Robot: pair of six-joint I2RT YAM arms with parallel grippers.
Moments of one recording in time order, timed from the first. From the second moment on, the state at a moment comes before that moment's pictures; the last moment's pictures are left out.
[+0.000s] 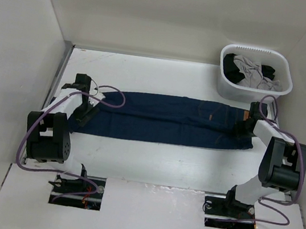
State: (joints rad) left arm 0.08 1.54 1.00 -0.76 -0.23 0.66; right arm -0.16 1.59 0.90 -0.43 0.12 1.24
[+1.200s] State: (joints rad) left arm 0.29 1.67 1.19 -0.72 -0.28 0.84; right arm -0.25 1.40 0.99 -0.51 0.20 1.00
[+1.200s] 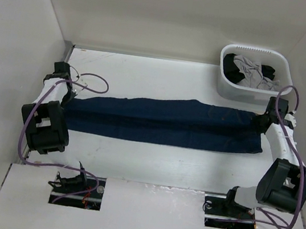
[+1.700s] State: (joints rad) left arm 0.32 1.65 1.14 -0.47 -0.22 1.01; right arm -0.32 1.25 0.85 -0.58 0.12 0.90
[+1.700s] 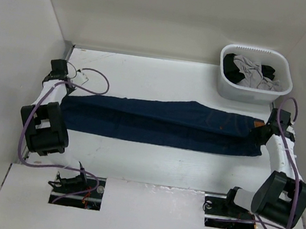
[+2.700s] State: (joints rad) left arm 0.39 1.40 0.75 -0.38 -0.23 1.25; right arm -0.36 1.10 0.65 -0.63 0.08 0.96
